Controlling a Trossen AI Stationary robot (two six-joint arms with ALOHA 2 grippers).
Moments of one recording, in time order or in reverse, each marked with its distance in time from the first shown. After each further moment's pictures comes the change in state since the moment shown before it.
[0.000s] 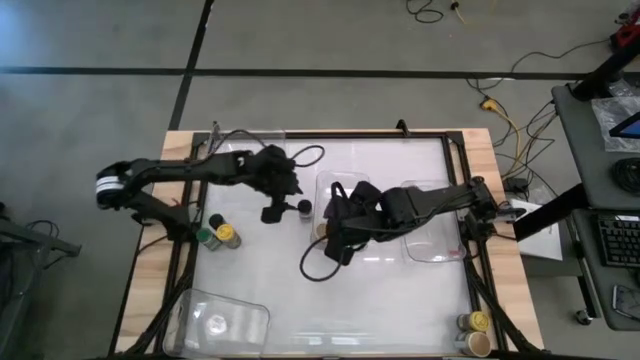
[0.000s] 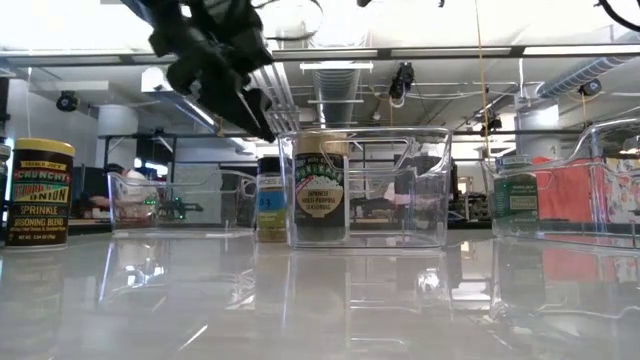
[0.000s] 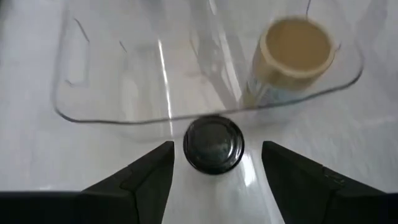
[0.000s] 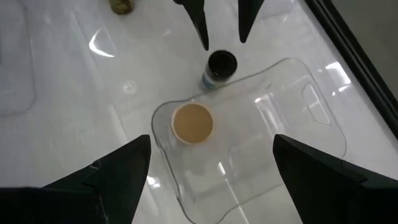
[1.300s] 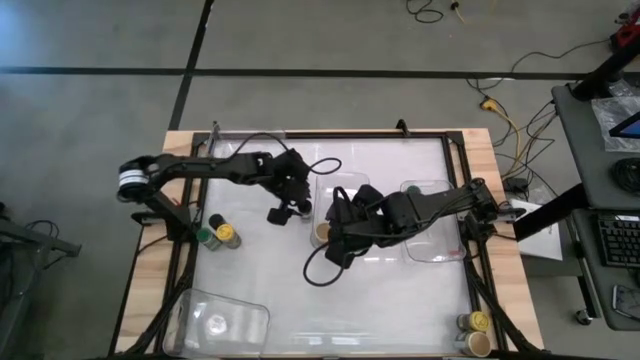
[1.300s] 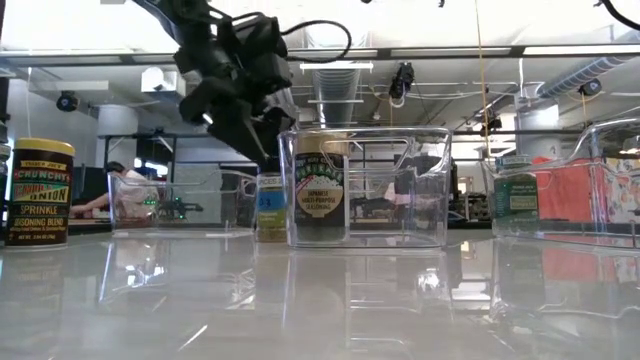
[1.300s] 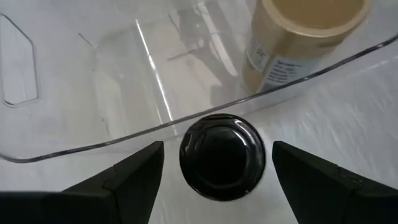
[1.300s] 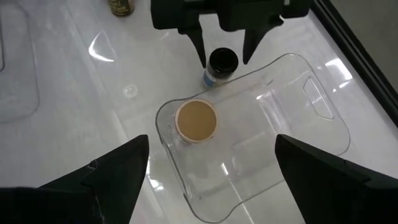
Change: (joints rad) left arm -0.009 0.173 0.072 -0.010 0.010 0.194; right arm 0.023 0.000 -0.004 -0.003 0.020 0.055
